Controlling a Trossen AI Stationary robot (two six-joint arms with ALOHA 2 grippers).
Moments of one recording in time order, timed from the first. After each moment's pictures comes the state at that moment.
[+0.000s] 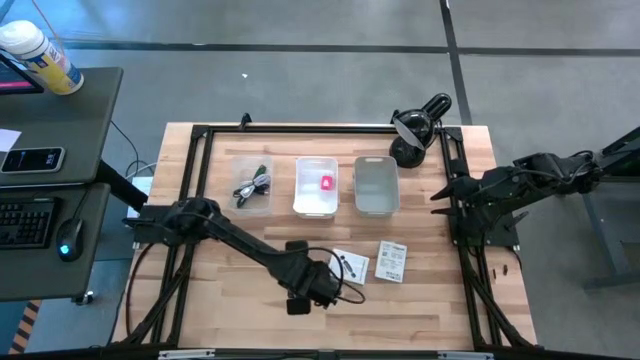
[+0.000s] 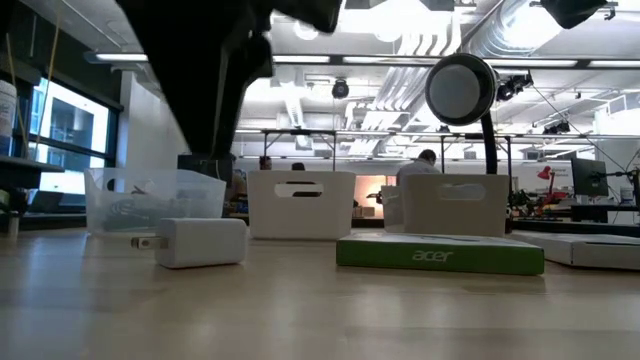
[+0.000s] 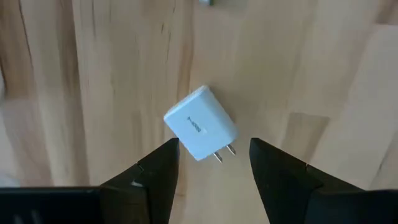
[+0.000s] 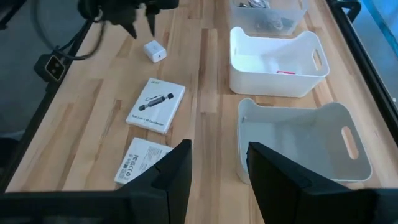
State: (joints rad) left arm -0.35 2.18 1.86 -1.27 -0.13 -0.55; right arm 0.30 0.62 1.00 -1.06 0.19 0.16
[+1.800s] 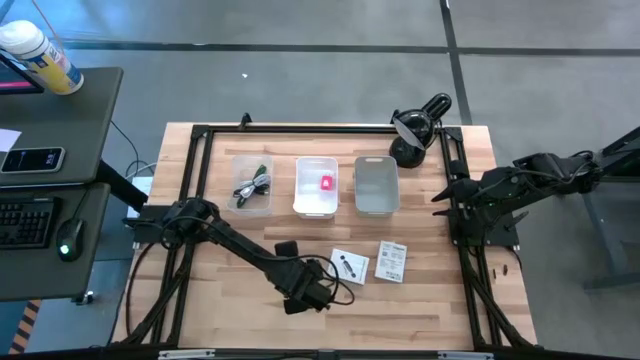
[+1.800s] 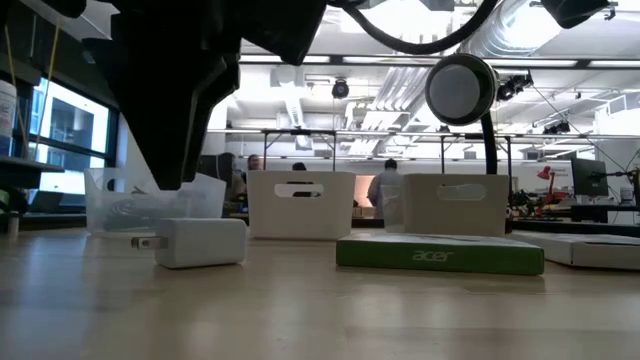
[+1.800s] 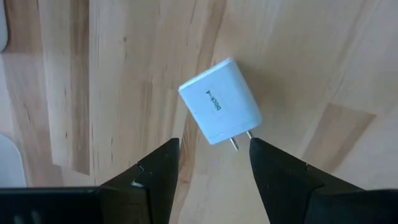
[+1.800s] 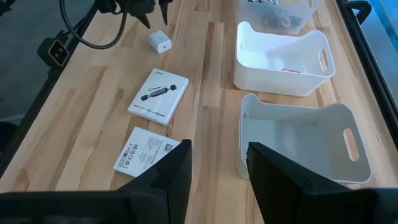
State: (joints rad) left arm -0.38 2.18 1.79 -1.29 -0.17 -0.70; right arm 0.30 0.62 1.00 -1.08 0.17 0.11
